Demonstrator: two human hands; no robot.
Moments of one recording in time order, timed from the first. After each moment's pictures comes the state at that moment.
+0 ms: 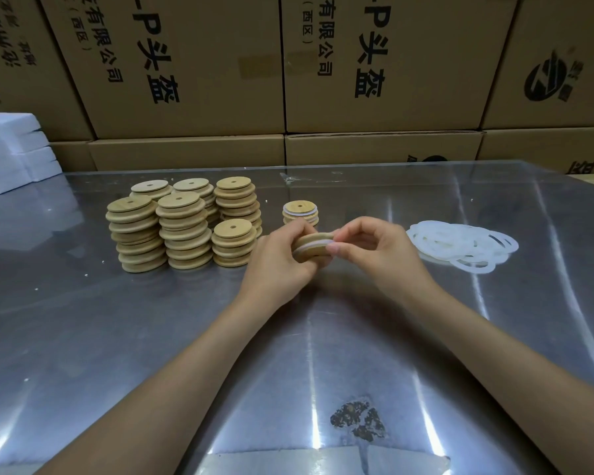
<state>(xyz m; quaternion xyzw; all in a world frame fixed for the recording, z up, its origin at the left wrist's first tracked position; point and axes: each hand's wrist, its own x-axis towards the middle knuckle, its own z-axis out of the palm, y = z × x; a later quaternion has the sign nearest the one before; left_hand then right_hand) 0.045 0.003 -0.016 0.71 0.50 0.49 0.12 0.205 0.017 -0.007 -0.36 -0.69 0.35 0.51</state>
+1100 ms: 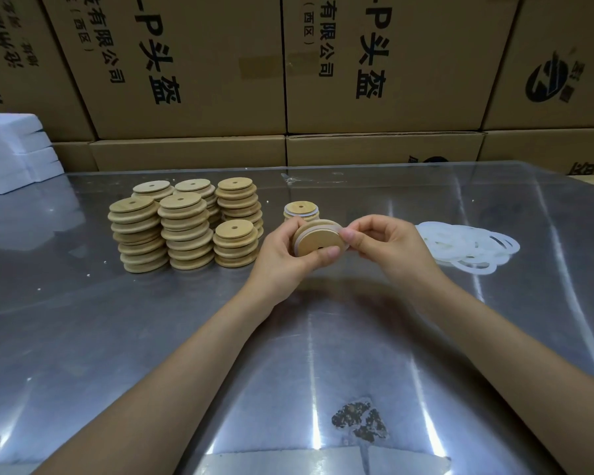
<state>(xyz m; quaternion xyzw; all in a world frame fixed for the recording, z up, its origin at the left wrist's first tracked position) 0.047 0.007 -0.018 0.64 0.37 0.57 0.35 0.212 0.021 -0.003 -0.34 -0.65 0.43 0.53</state>
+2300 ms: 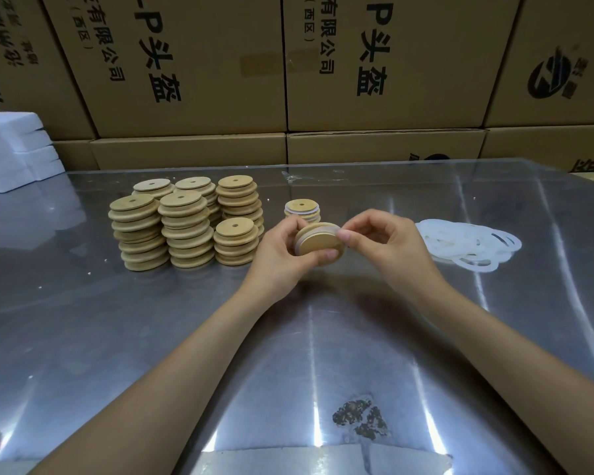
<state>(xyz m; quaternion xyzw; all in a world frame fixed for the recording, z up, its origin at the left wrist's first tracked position) 0.043 0.012 -0.021 0.65 0.40 0.56 0.33 0.213 0.024 -0.007 -0.35 -0.72 0.28 0.52</state>
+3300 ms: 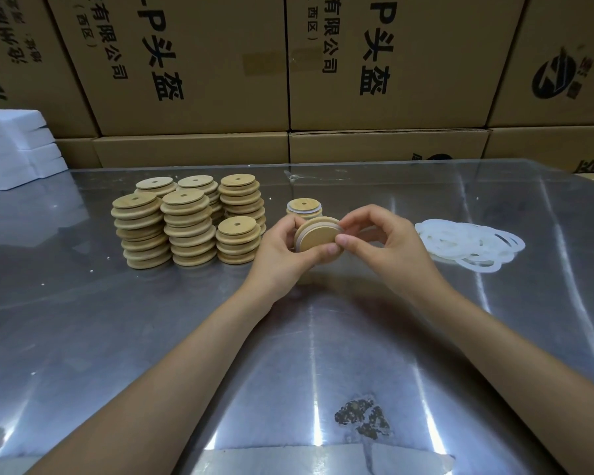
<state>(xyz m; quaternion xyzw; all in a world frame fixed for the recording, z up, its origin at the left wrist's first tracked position) 0.045 0.010 -0.020 0.61 0.40 0.58 0.36 0.210 0.020 -0.006 -0.34 -0.74 0.26 0.52</state>
